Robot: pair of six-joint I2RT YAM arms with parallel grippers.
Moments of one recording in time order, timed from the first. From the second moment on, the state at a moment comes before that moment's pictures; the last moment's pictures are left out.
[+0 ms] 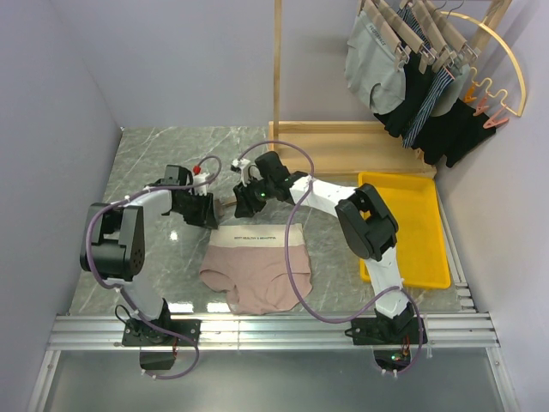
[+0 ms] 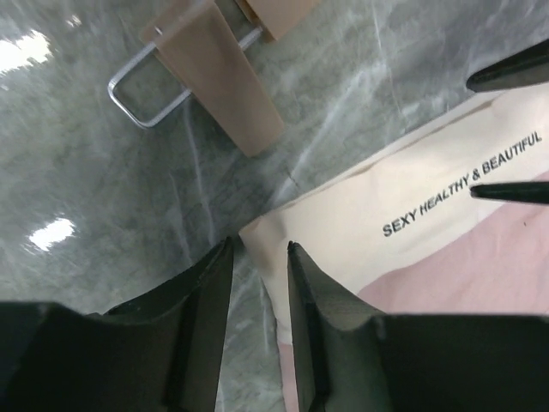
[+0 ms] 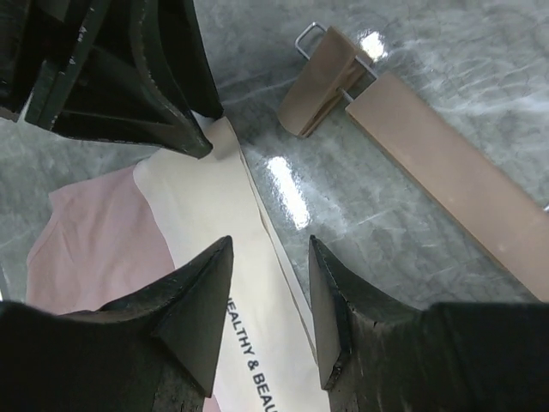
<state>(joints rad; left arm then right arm) -0.09 1.72 0.97 -0.42 0.49 0.06 0.69 2.14 1.56 -0.18 -0.58 -0.02</state>
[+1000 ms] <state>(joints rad) 0.09 1.61 1.14 -0.43 0.82 0.11 0.71 2.38 1.98 -0.42 -0.40 -0.77</state>
